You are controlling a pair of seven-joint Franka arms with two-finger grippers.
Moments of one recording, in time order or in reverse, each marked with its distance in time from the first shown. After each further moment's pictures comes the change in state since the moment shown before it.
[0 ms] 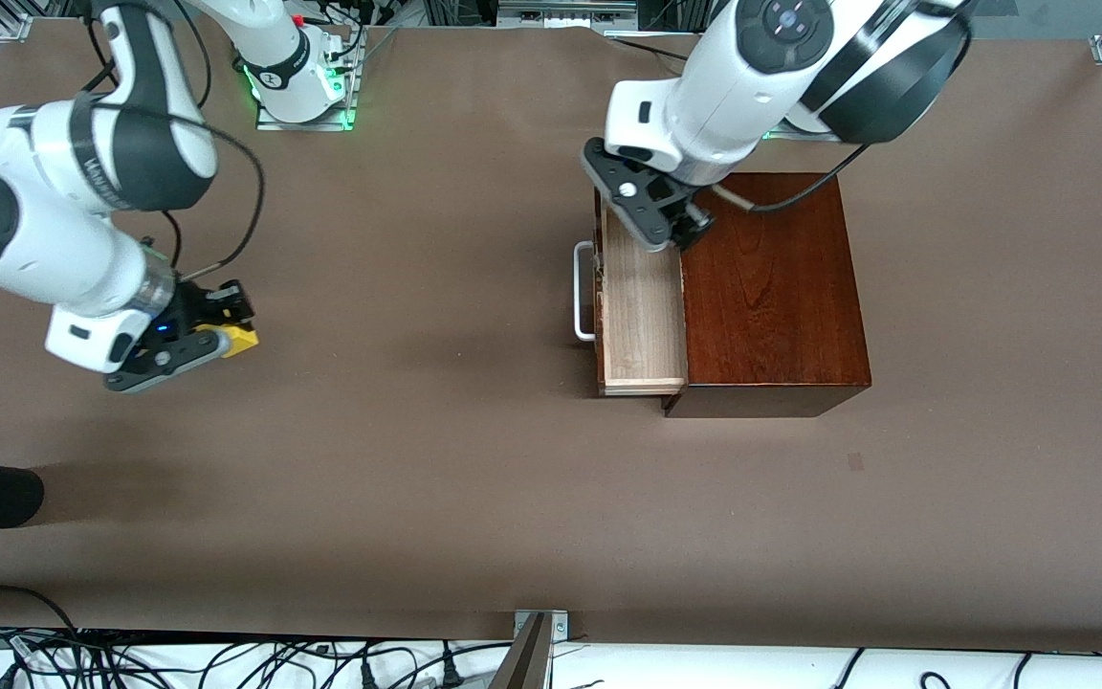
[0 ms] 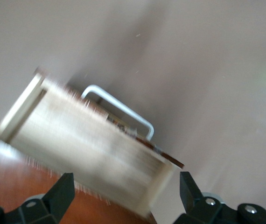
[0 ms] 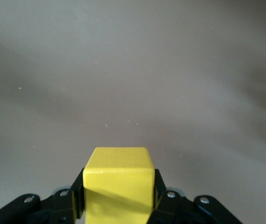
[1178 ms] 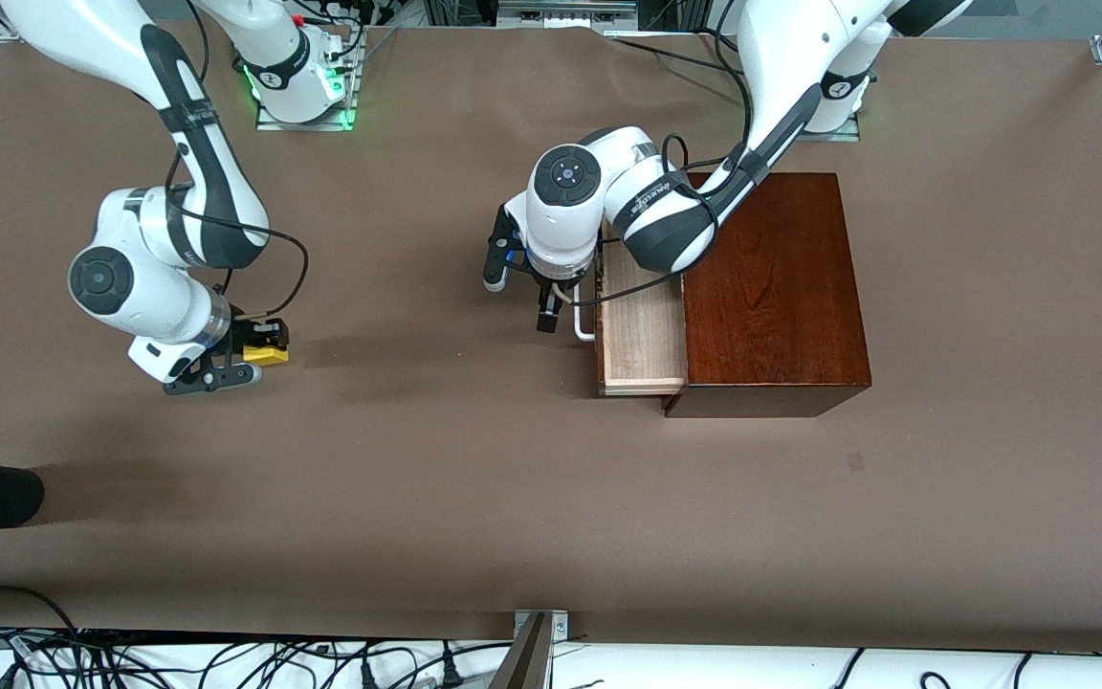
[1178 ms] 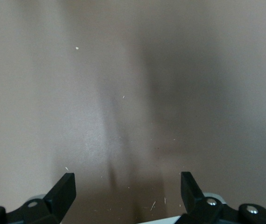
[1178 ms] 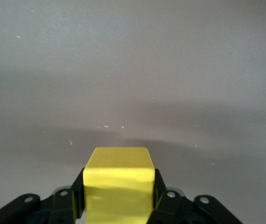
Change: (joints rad) left arm -0.203 0.391 0.000 0.001 0.404 0.383 0.403; right arm -0.065 0.117 0.054 -0.349 0.010 0.467 0.195
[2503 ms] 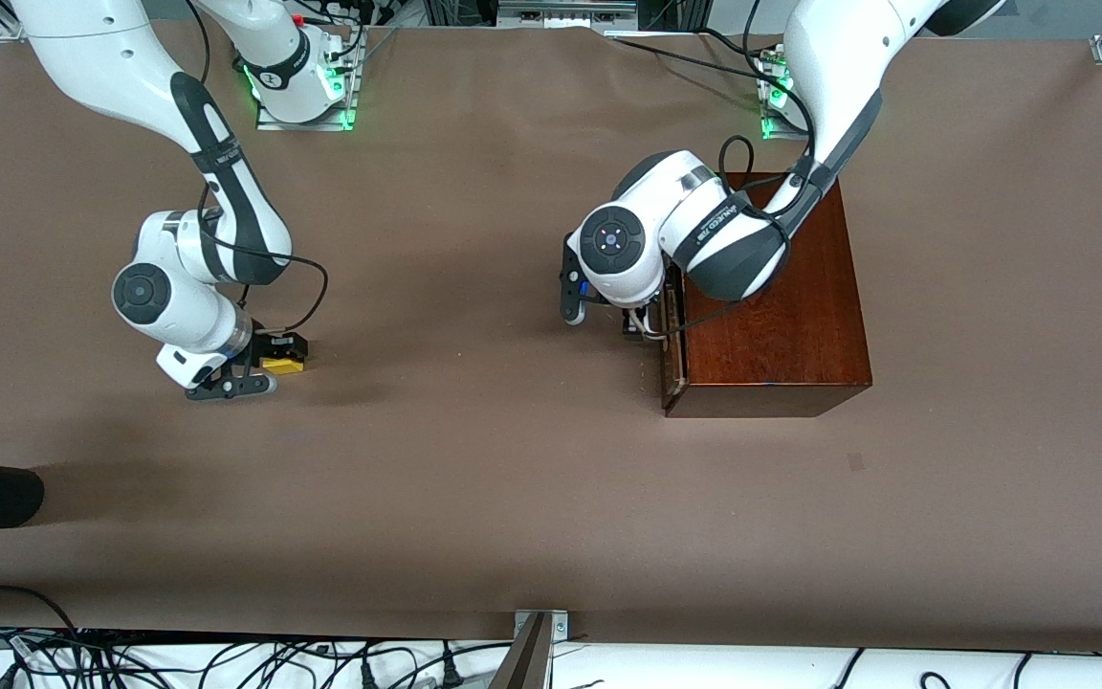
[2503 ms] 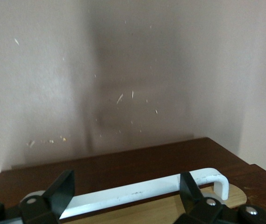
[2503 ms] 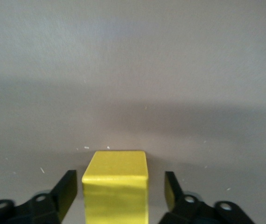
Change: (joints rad) left arm 0.118 -0.027 0.008 0.036 0.001 -0.408 0.015; right arm -0.008 0.072 0.000 -0.019 0.004 0.142 0.030
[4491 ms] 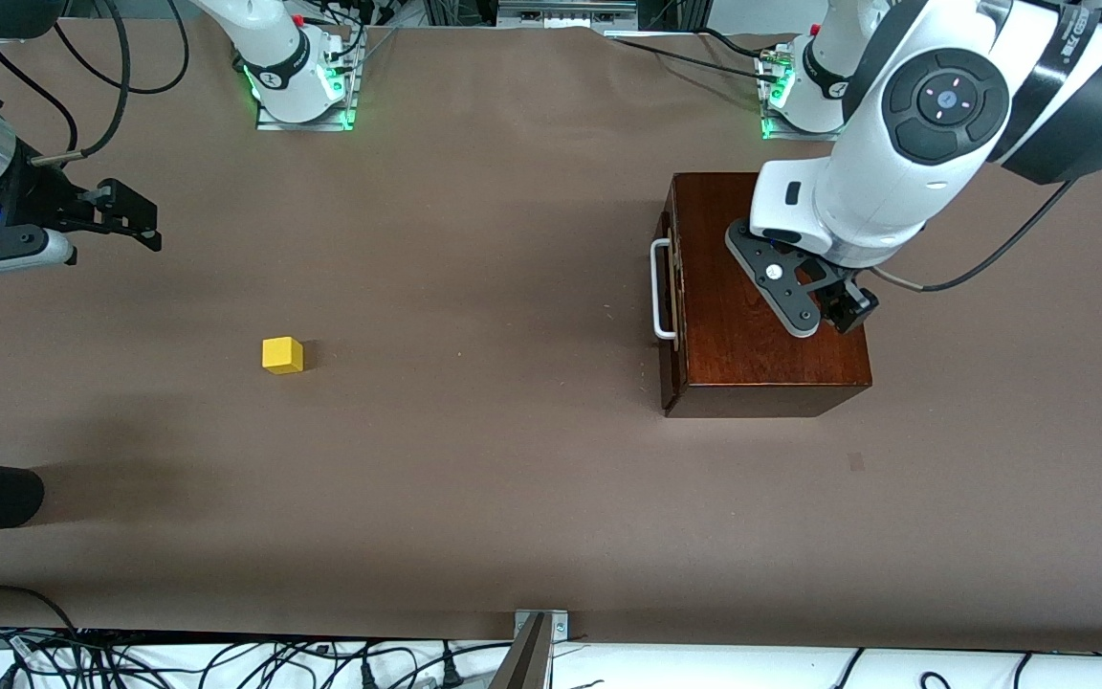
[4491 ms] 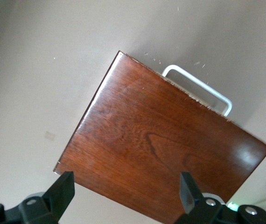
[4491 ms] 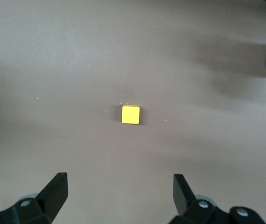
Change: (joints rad) left arm 0.224 -0.296 0.032 0.211 -0.093 -0.284 -0.322; right arm -0.007 -0.416 0.000 0.453 -0.052 -0.838 -0.021
